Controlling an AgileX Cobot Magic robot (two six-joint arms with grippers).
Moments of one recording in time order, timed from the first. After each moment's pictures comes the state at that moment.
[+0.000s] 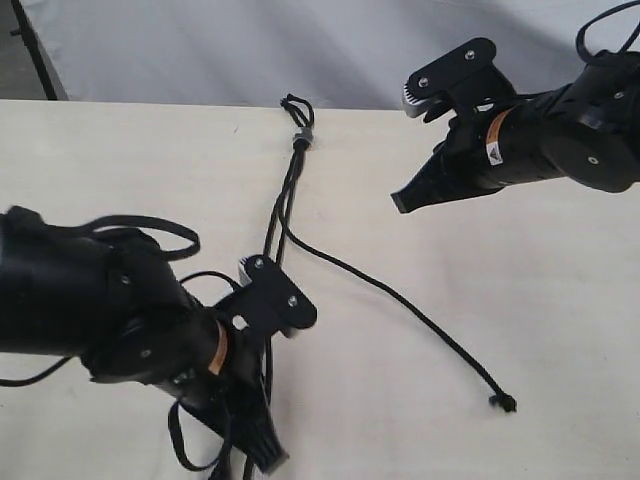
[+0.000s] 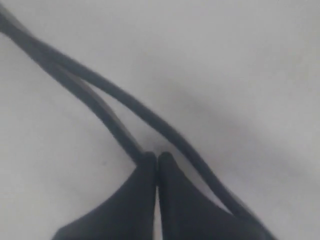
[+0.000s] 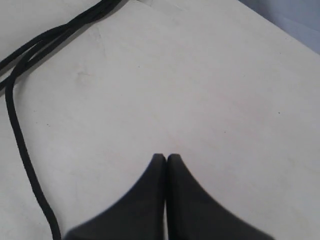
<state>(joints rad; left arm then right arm) -0.78 1.70 -0.77 0.14 0.40 -0.12 0.31 1.61 -0.95 -0.55 0.25 0.30</state>
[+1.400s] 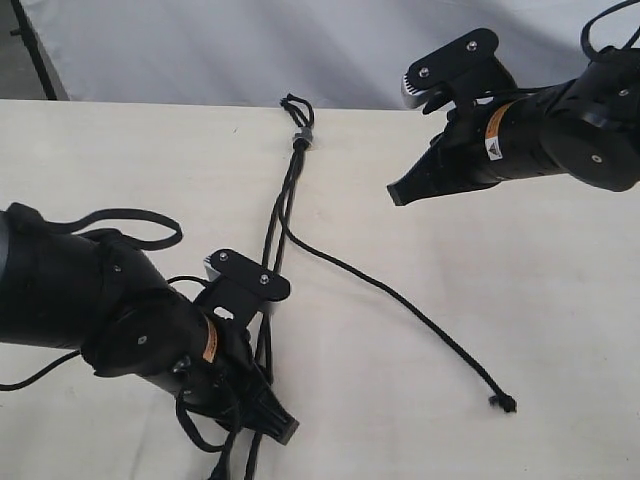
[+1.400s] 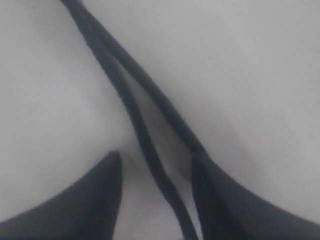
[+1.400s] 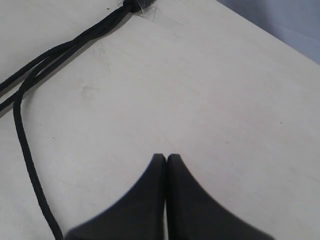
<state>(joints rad) -0.73 1.74 -0.74 0.00 0.31 -0.22 0.31 1.61 -0.95 -0.55 0.22 0.32</state>
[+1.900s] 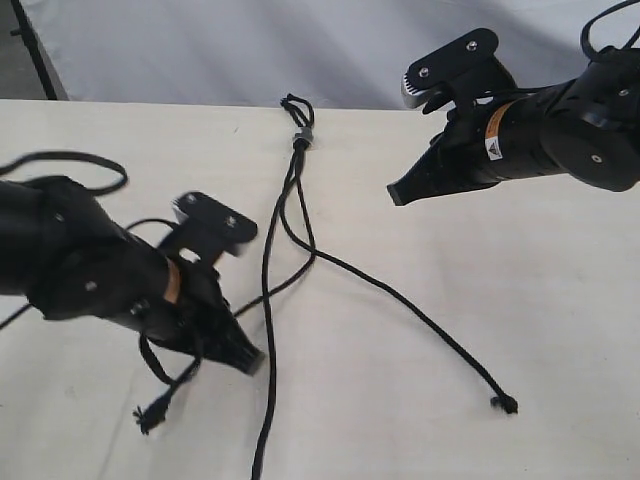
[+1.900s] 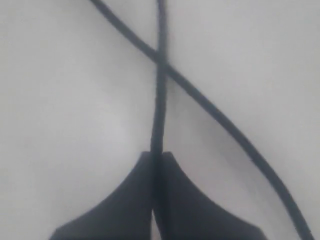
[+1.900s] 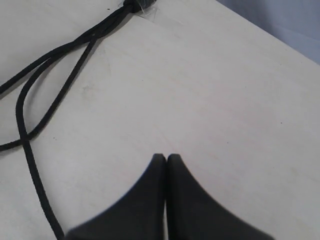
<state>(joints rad) -0.58 1.64 -0.75 0.15 0.32 -0.22 0.31 1.61 -0.95 -0.55 0.22 0.32</state>
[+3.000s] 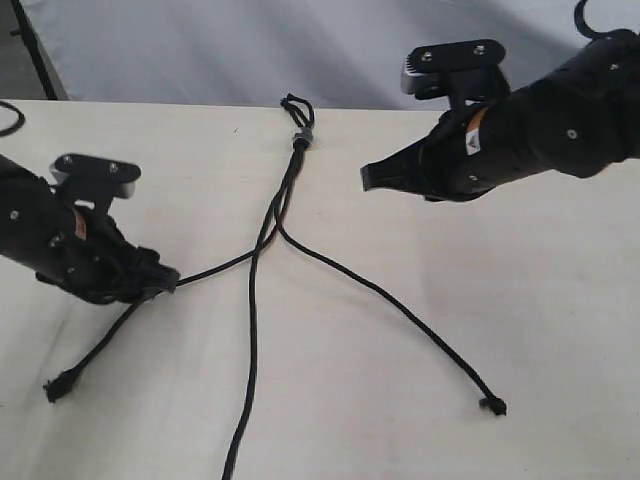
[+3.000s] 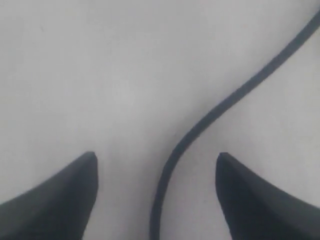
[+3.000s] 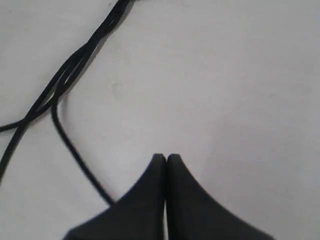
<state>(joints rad) -0.23 1.67 -0.75 0.17 0.31 -0.26 0.38 1.61 -1.00 -0.27 0.36 0.41</state>
